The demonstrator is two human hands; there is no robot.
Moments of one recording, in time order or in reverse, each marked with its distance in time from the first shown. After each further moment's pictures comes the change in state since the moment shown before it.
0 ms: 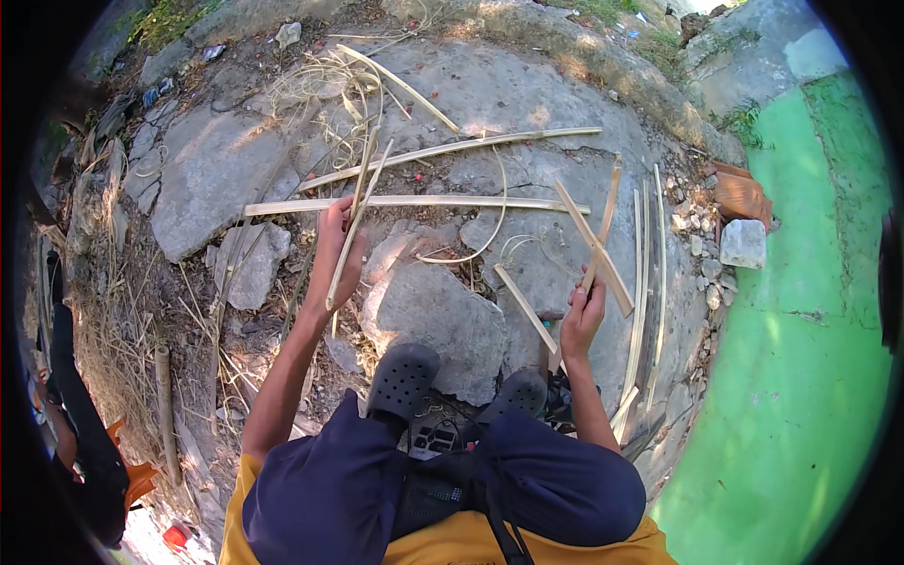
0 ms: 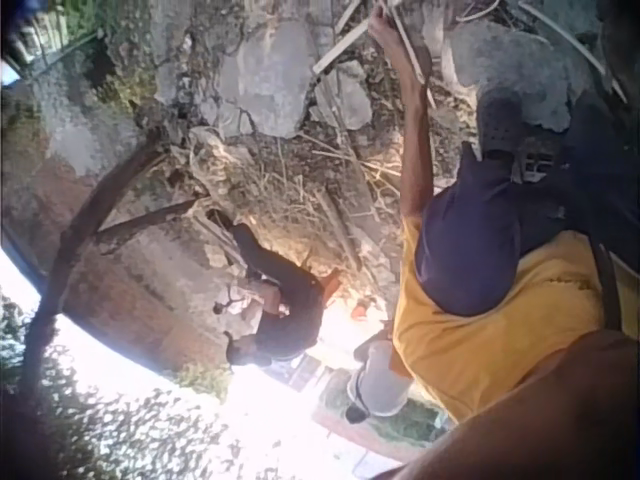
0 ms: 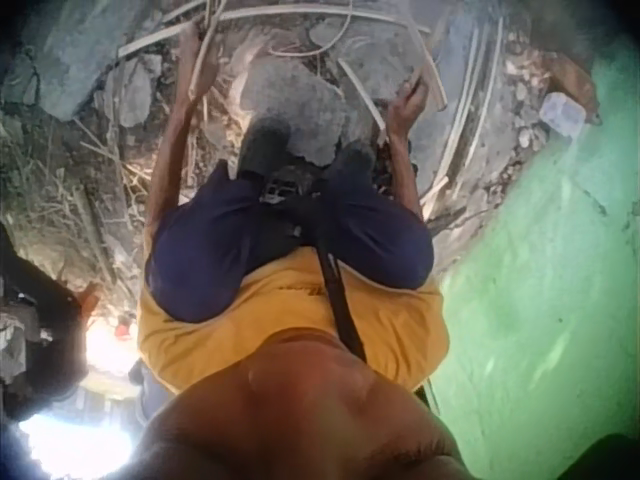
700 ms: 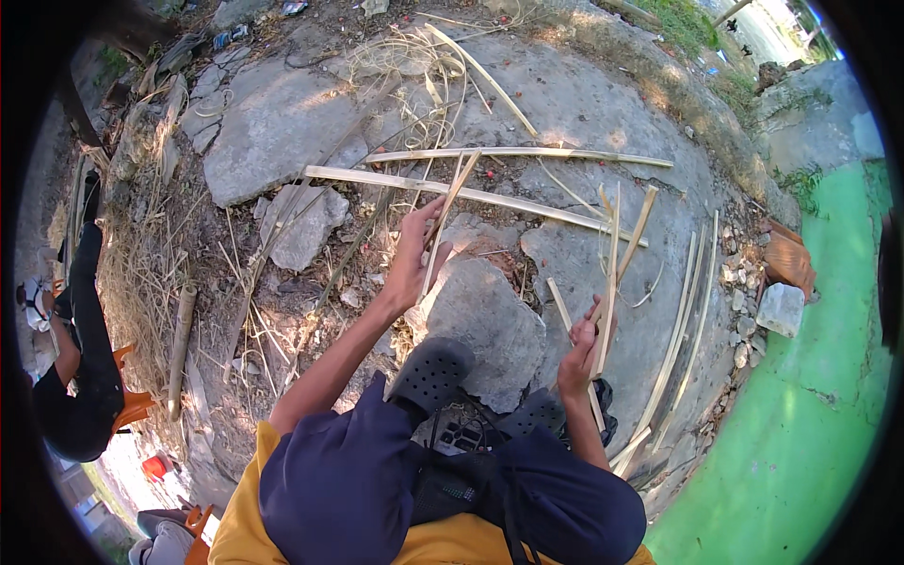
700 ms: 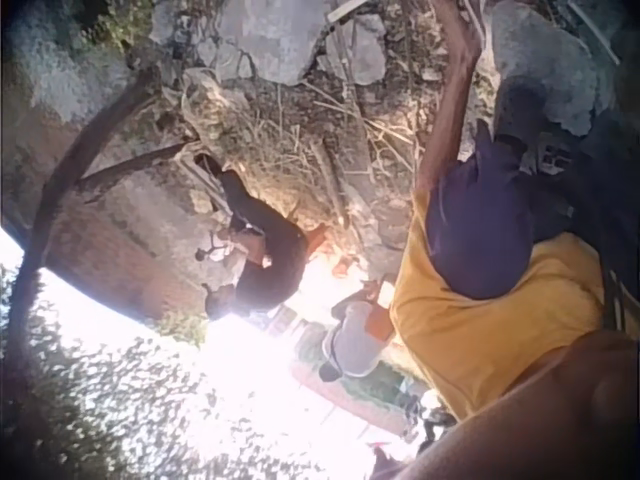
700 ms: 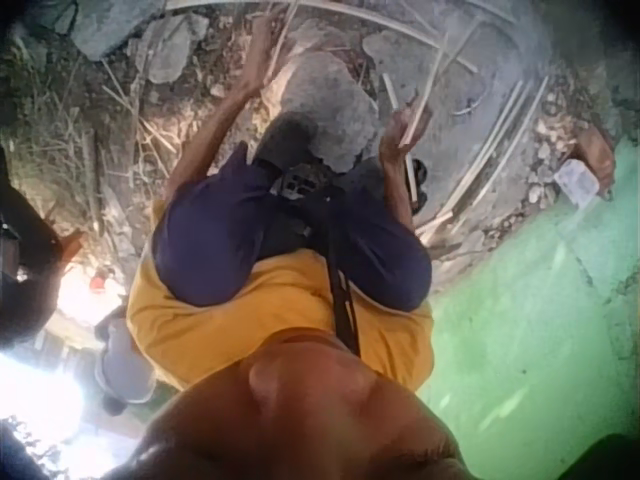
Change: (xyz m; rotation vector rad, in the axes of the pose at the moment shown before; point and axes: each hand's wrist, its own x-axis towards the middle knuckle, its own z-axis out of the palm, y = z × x) left_hand -0.021 -0.022 0.043 -0.118 0.012 0.080; right_hand -0.033 -0.029 0.040 0.289 -0.153 0.035
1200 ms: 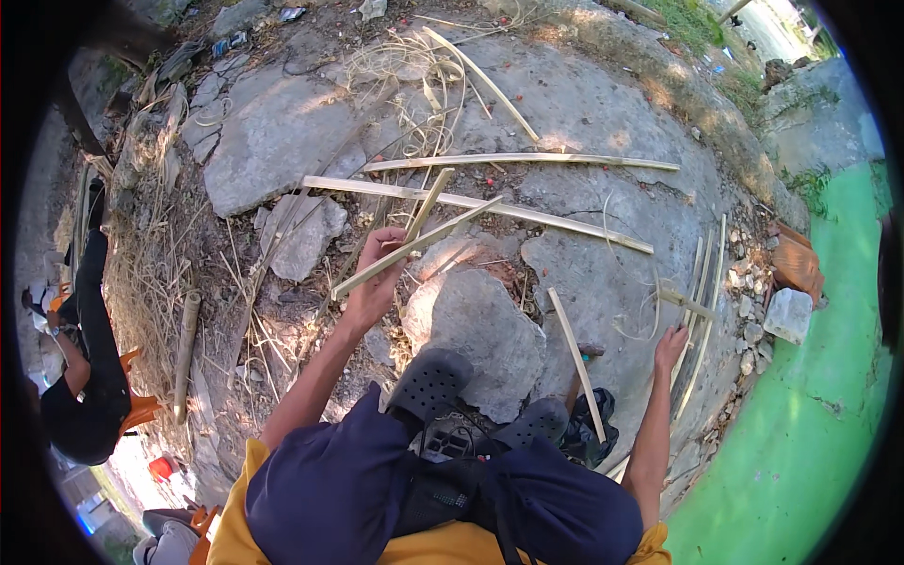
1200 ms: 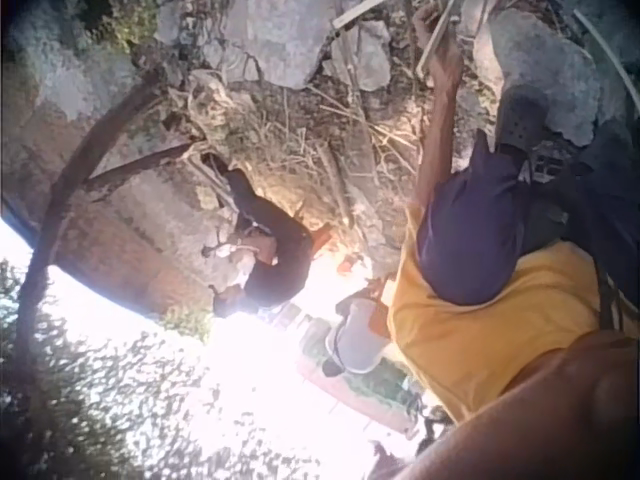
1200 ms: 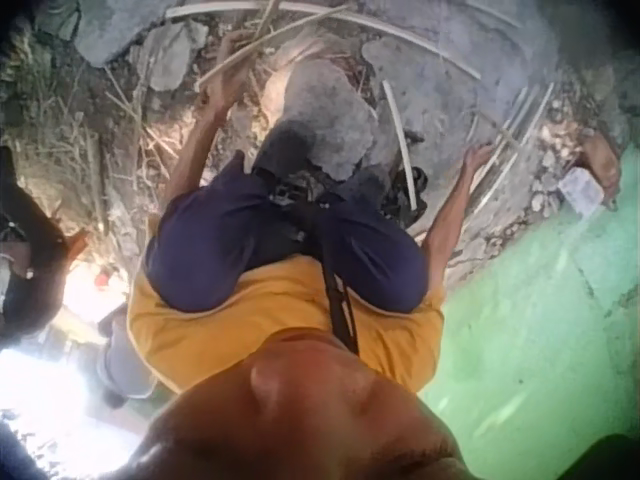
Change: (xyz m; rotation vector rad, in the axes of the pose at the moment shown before) left_hand -0.014 -0.016 -0.028 -0.324 0.036 -0.192; right_hand 0.112 0.248 -0.291 -1.115 0.163 -0.068
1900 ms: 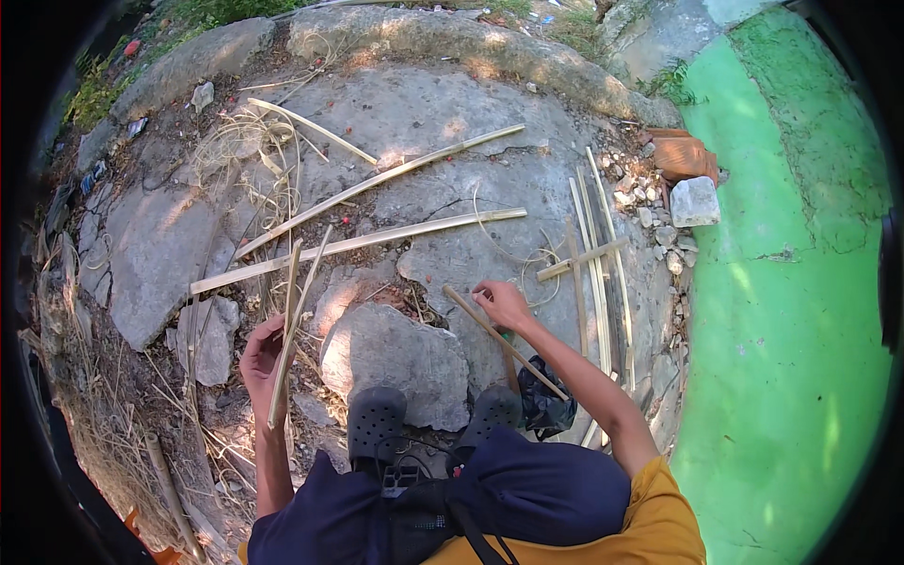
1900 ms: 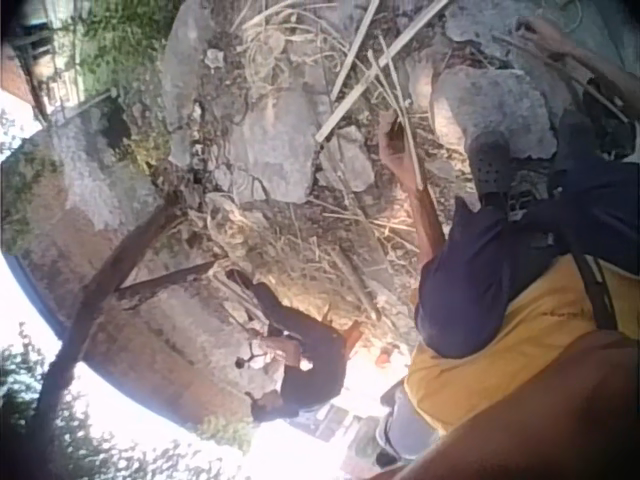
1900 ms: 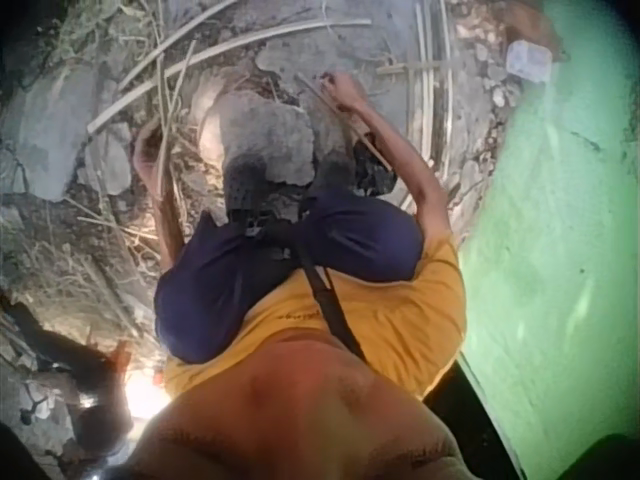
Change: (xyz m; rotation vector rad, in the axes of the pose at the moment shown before) left_hand -0.030 0.032 -0.021 -0.179 0.026 0.019; right_hand -0.033 -0.261 -0.009 0.357 -0.707 -0.085
